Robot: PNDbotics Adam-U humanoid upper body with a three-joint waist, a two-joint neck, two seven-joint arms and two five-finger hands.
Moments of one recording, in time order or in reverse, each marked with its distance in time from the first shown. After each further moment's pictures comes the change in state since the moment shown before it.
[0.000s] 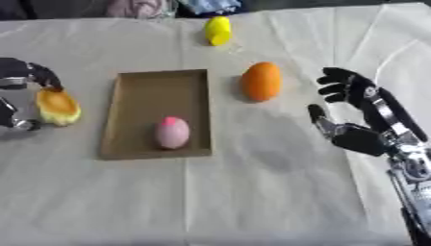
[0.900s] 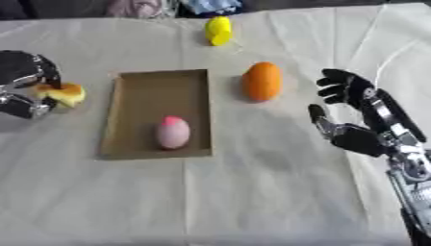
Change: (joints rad) left arm 0.025 -0.024 0.003 -0.033 -0.108 0.000 0.306; right arm 0.000 0.000 -0.001 0.006 0.000 0.000 0.000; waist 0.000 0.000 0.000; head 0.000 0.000
